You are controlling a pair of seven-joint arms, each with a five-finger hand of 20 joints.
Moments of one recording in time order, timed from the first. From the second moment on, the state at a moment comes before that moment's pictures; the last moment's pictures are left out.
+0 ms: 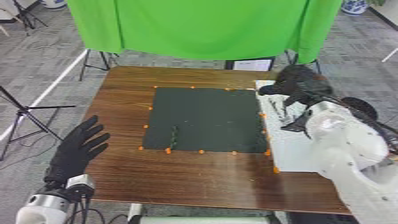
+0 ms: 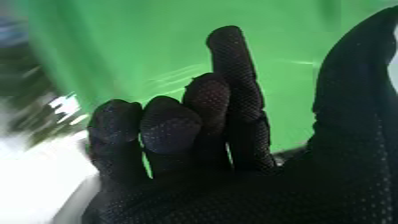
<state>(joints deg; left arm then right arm) 134.3 -54.0 -100.5 -121.7 38.5 8.0 12.2 -88.9 -46.6 77.5 -120.9 -124.2 -7.3 33.6</state>
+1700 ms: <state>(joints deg) 133.3 -53.8 -99.9 -121.0 38.5 7.3 11.7 -120.5 -38.5 99.6 -114.1 -117.3 -11.4 42.2</state>
